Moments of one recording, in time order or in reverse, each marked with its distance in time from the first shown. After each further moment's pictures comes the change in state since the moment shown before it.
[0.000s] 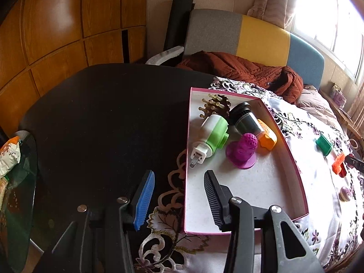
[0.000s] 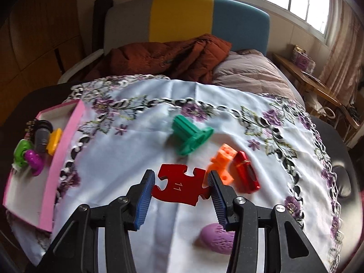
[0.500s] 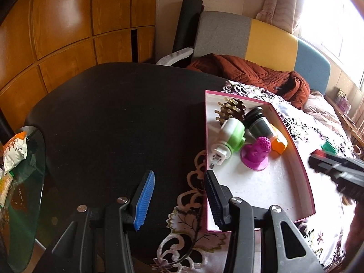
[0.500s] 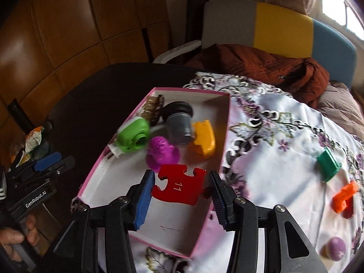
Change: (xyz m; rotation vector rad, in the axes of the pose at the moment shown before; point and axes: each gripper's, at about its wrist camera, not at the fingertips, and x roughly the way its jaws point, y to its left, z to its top) left arm -0.004 0.025 0.000 -0.037 -0.010 0.031; right arm -0.007 0.210 -0.010 -0.253 0.018 0.392
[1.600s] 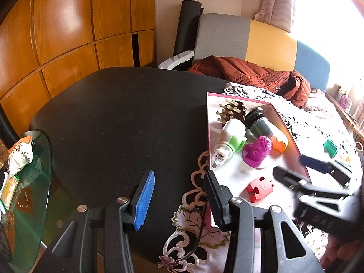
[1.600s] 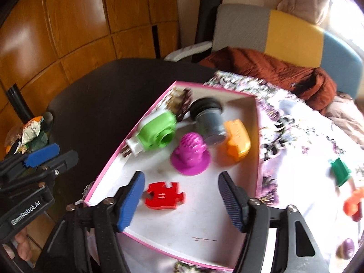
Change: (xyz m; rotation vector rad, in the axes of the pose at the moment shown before) left arm -0.011 -0.002 -0.004 0.033 -0.021 0.020; right arm 0.017 0.035 -0.013 -0.046 -0.046 -0.044
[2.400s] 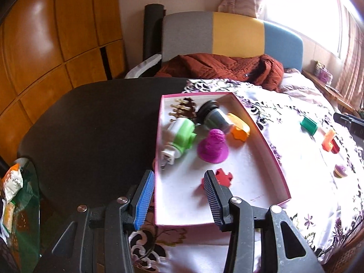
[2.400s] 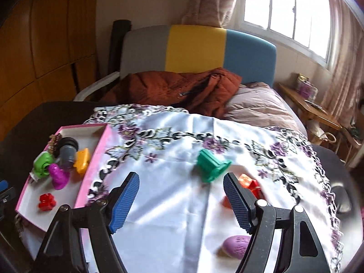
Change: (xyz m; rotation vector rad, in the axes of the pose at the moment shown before) left arm -0.013 -0.068 -0.002 0.181 -0.007 -0.080; right arm -0.109 -0.200 -0.024 0.238 -0.125 -0.408
